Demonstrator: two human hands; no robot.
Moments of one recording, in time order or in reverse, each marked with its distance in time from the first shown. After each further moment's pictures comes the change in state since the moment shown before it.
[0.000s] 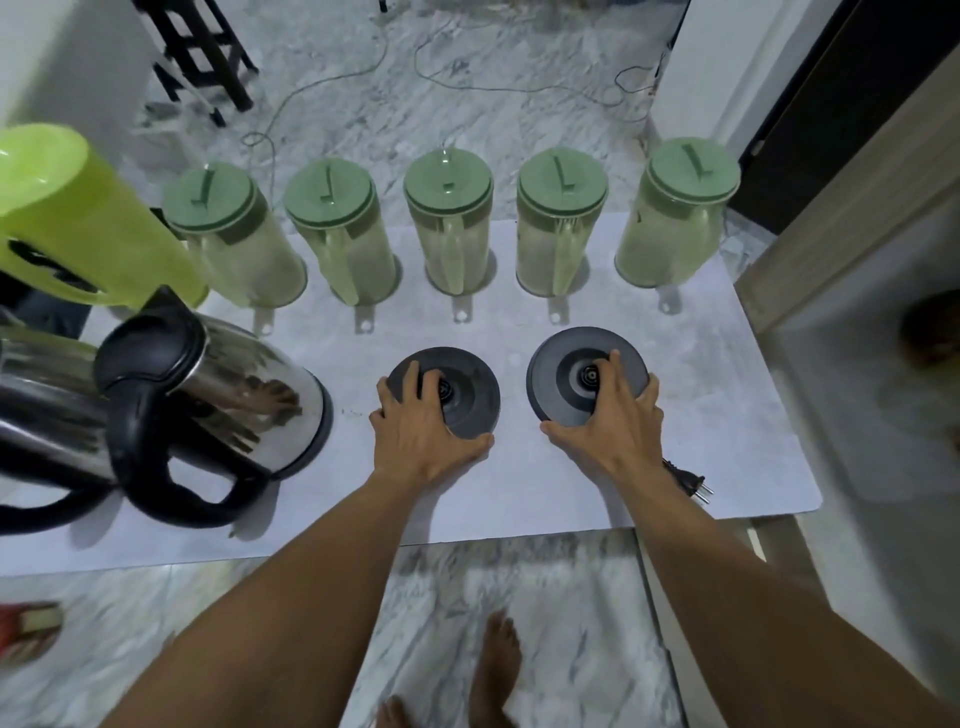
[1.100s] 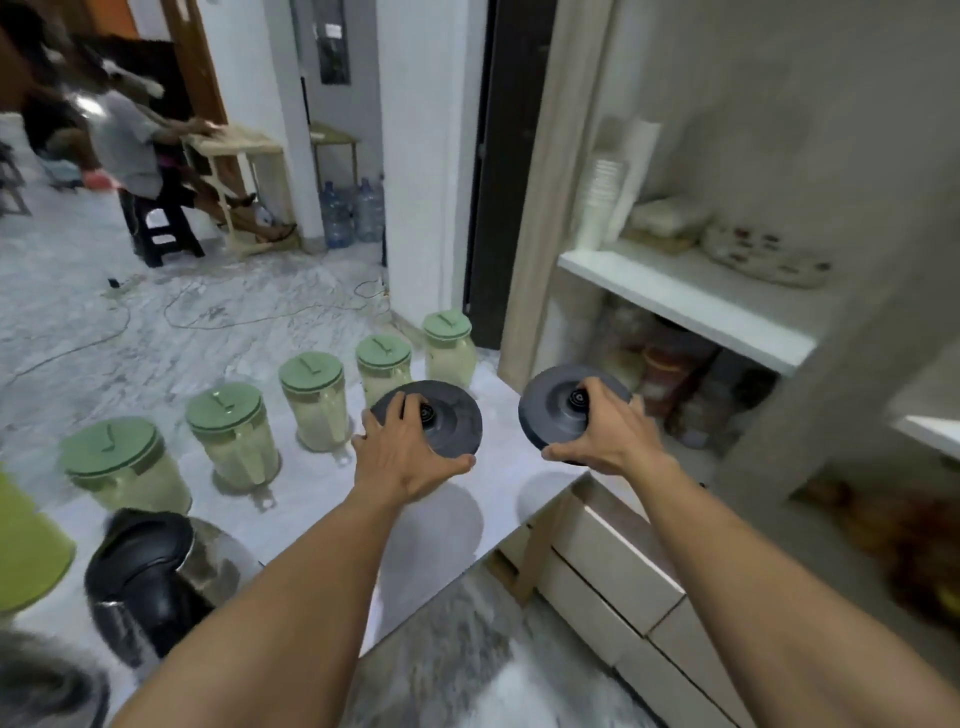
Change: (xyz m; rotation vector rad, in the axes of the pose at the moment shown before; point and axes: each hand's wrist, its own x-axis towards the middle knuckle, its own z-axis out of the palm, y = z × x) left_hand -0.082 0.052 -0.167 -0.044 0.051 0.657; right_hand -0.232 -0.033 -0.184 -0.016 0.338 0.314
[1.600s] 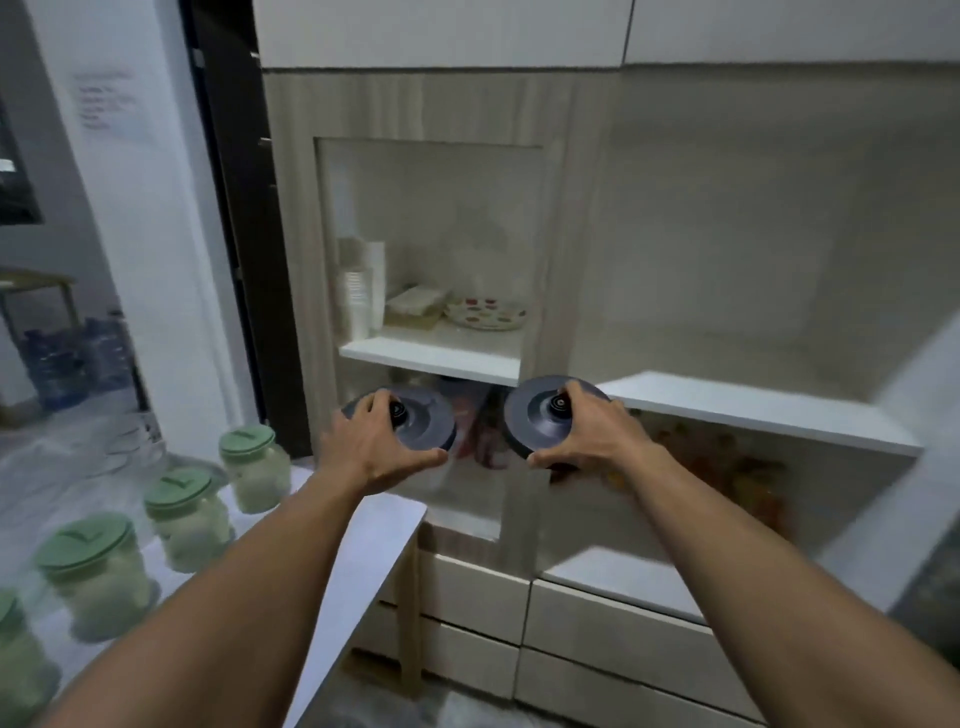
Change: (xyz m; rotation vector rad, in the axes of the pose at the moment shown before) left_hand -0.058 0.165 -0.081 -0.021 0.029 0.609; right_hand -0.210 0.082 -0.144 0.022 0.281 0.350
